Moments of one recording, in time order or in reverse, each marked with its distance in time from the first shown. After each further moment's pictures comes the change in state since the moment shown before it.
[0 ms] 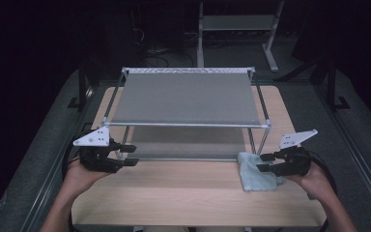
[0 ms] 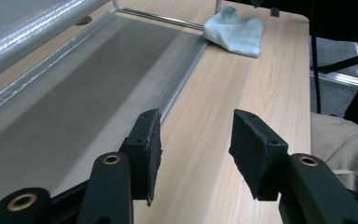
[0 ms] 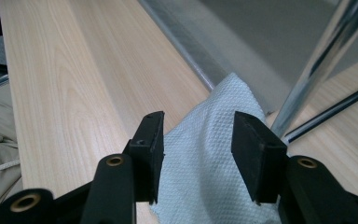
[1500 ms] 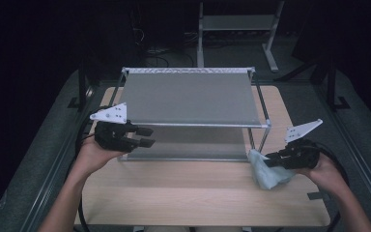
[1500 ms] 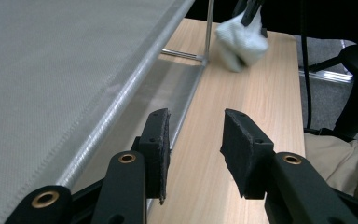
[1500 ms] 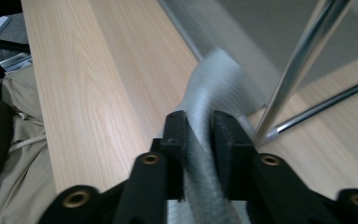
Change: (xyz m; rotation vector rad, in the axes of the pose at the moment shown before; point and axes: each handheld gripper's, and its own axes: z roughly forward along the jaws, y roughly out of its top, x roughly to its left) left arm 0.009 0.073 0.017 0.016 -0.055 0.063; right arm -0.008 0.016 -0.023 0.086 0.052 -0.024
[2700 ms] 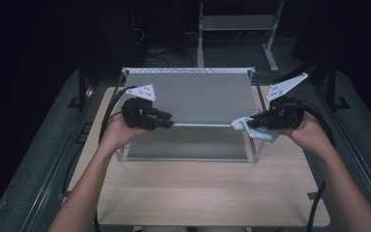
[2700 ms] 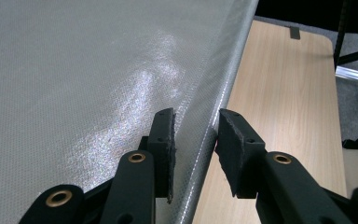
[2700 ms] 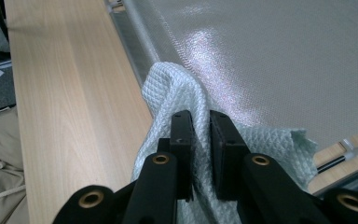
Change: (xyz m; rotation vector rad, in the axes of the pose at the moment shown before) left arm 0.047 0.043 0.053 0.078 0.001 -0.052; right arm 0.003 0.126 -0.027 -0.041 -0.093 -0.136
